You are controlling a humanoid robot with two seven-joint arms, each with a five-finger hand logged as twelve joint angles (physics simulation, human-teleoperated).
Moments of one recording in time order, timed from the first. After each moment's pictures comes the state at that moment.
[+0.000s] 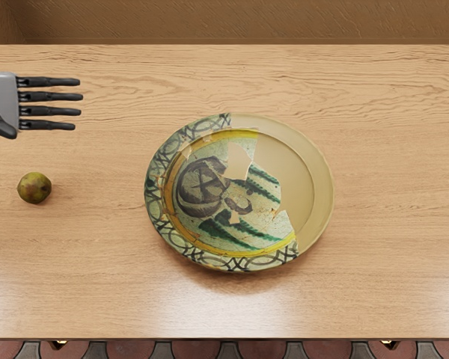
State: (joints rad) left arm -1.15 1.19 -0.32 -1.35 -0.46 -0.61 0.61; right arm -0.05 0.00 0.09 0.12 -0.24 0.22 -0.23
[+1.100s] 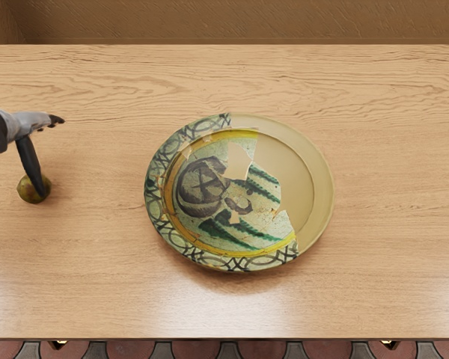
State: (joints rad) left arm -1.45 0.85 0.25 -1.44 0.72 -0.02 0.61; right arm -0.05 0.00 0.09 0.12 -0.24 0.22 -0.23
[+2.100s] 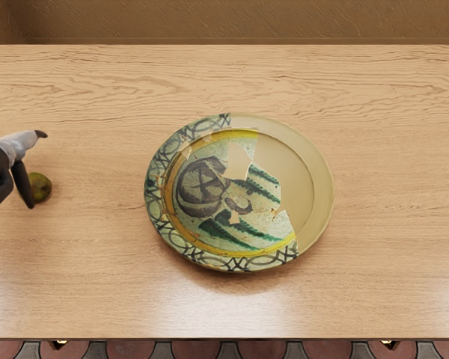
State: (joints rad) left arm -1.33 0.79 0.37 -1.43 0.89 0.29 0.61; right arm -0.05 0.00 0.09 0.12 -0.24 0.22 -0.23
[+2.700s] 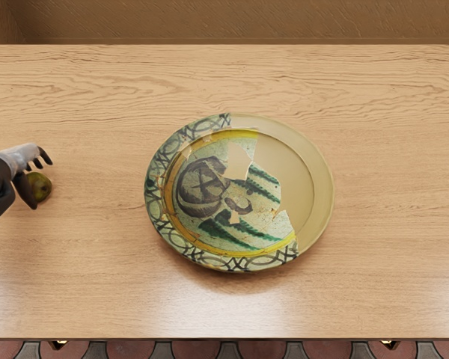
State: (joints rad) left arm -1.29 0.79 0.37 -1.43 0.90 0.29 0.61; right arm -0.05 0.00 0.09 0.12 -0.24 0.22 -0.23
